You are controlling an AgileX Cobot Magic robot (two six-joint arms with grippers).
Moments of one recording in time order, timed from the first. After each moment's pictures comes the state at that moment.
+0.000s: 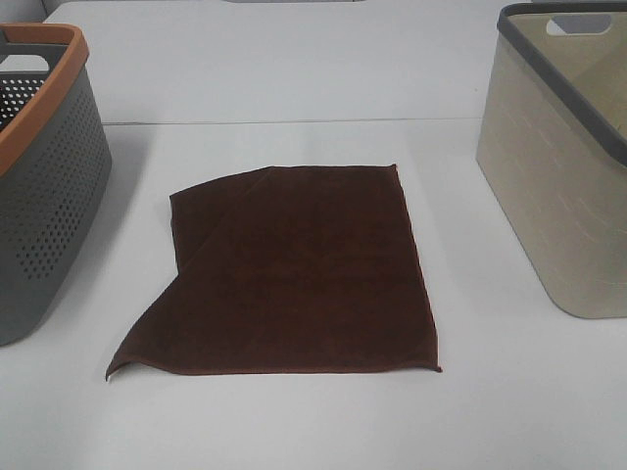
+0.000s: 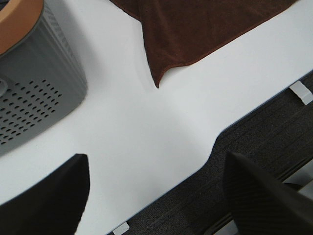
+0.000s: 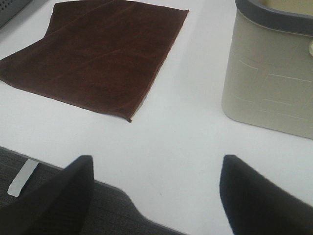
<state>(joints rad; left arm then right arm) -0.41 0.31 -0.50 -0.07 1.05 0.15 0.28 0.06 -0.50 0.08 1.07 -0.06</state>
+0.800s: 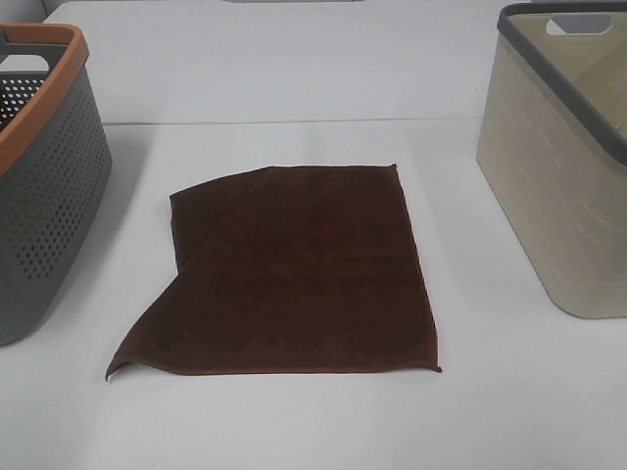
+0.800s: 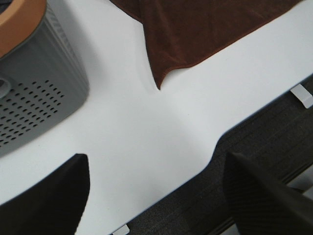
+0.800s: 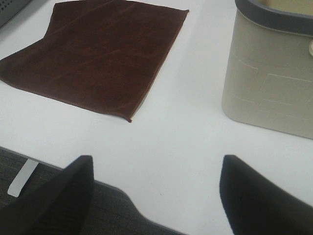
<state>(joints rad) -0.37 0.28 -0.50 -0.07 1.05 0.15 0.28 0.06 -0.50 0.08 1.07 -0.06</state>
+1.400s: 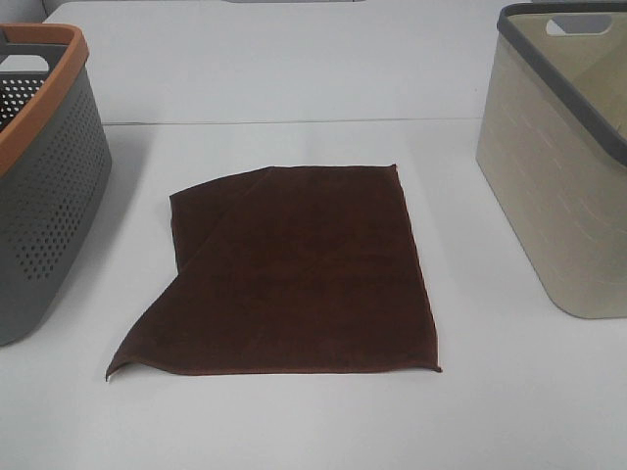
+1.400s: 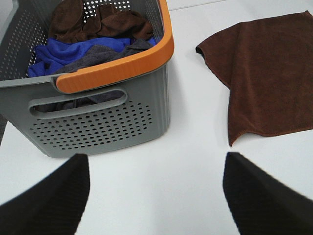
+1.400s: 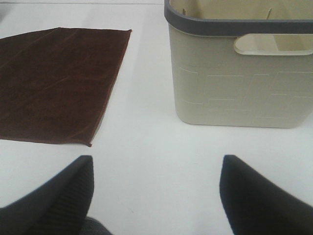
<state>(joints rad) -0.03 0.00 -0.50 -0.07 1.05 0.15 0.03 -0.01 -0.50 0.09 1.07 -0.06</state>
